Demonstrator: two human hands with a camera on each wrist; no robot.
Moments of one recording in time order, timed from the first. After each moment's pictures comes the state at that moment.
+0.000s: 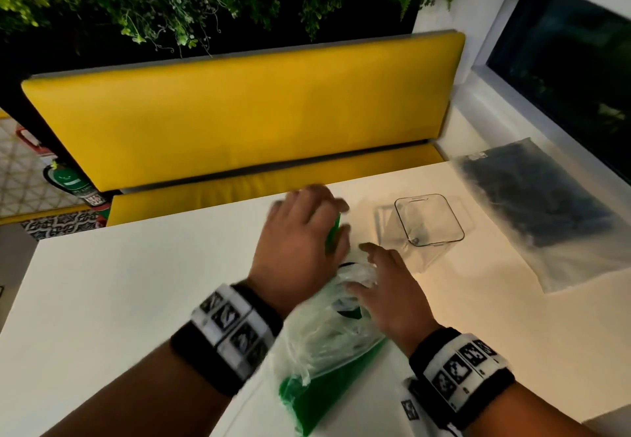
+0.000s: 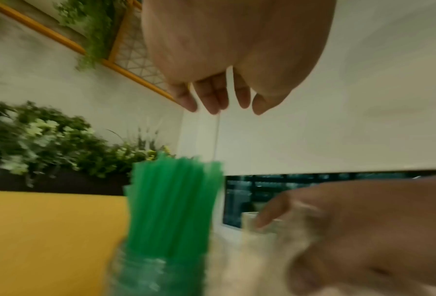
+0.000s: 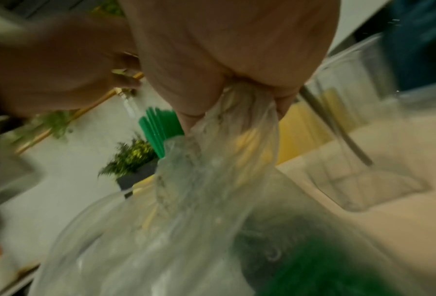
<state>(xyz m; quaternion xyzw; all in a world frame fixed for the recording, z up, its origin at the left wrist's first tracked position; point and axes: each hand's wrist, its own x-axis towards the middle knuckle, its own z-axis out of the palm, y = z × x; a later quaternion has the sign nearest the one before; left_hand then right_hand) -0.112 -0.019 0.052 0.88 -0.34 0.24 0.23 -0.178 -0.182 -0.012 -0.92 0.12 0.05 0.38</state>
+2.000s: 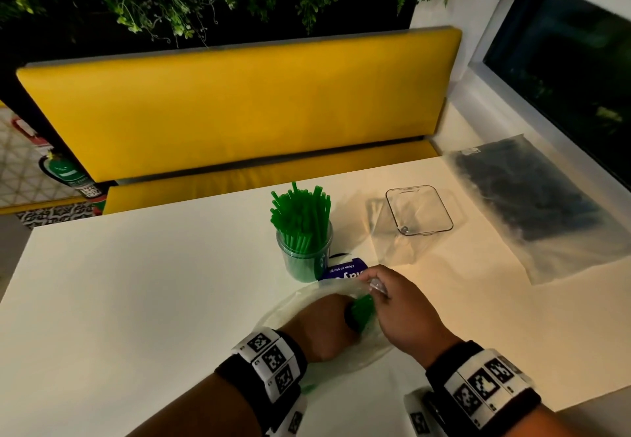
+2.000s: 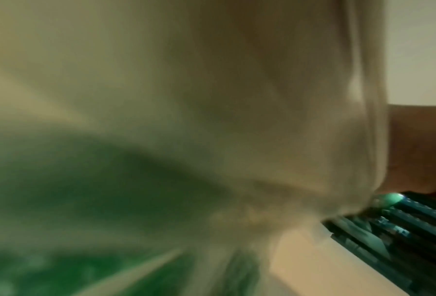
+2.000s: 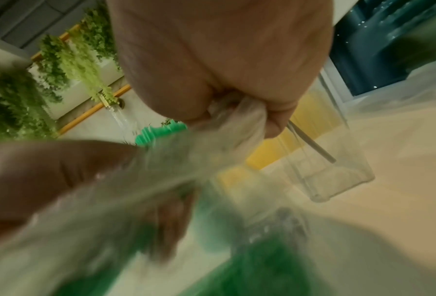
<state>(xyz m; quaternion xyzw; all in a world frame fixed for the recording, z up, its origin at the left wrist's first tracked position) -0.180 -0.048 -0.016 0.87 -0.26 -0.34 0.23 -0.217 -0.202 -0.024 -0.91 0.09 0.07 0.40</state>
